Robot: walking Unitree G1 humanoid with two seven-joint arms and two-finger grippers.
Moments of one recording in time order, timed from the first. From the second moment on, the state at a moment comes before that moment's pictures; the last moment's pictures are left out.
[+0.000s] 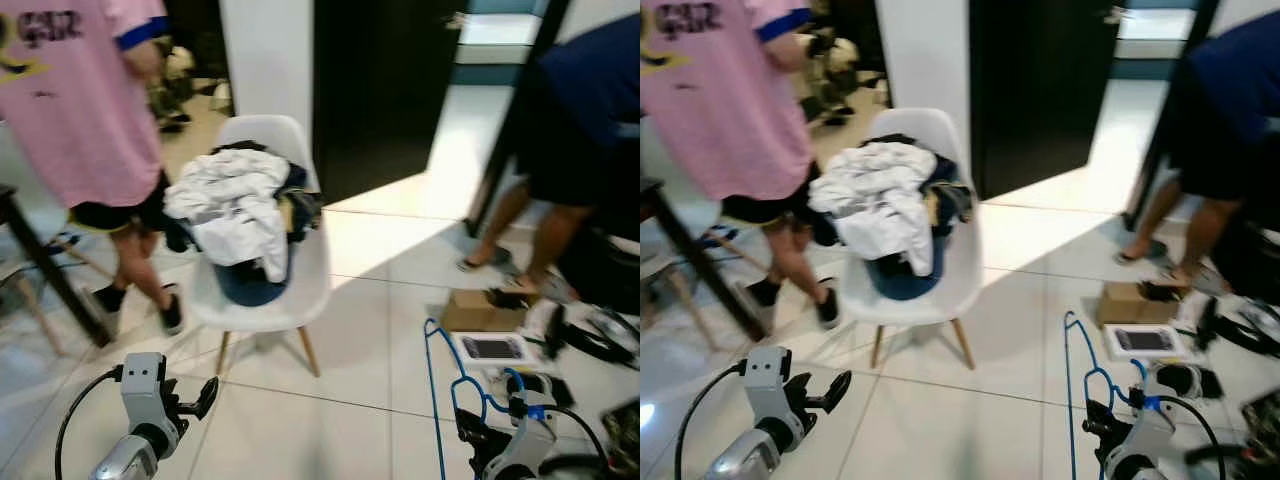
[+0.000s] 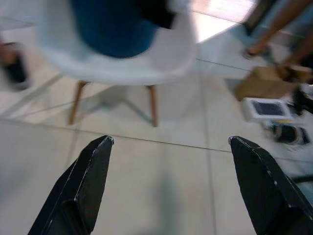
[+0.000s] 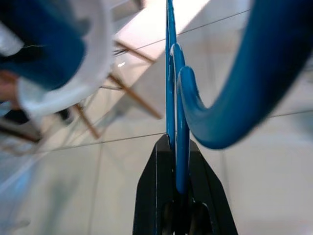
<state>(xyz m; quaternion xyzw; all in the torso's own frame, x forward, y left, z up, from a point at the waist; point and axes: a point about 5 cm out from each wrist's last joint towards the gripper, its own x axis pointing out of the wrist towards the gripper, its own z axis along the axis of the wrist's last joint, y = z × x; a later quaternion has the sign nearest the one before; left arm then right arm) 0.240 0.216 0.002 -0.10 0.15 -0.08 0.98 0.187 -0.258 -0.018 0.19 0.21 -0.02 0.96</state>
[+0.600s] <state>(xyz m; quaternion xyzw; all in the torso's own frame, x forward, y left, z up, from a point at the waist) 0.237 0.219 0.000 -0.10 0.16 -0.08 0.98 0.191 -0.254 -0.017 0.19 0.21 -0.01 0.96</state>
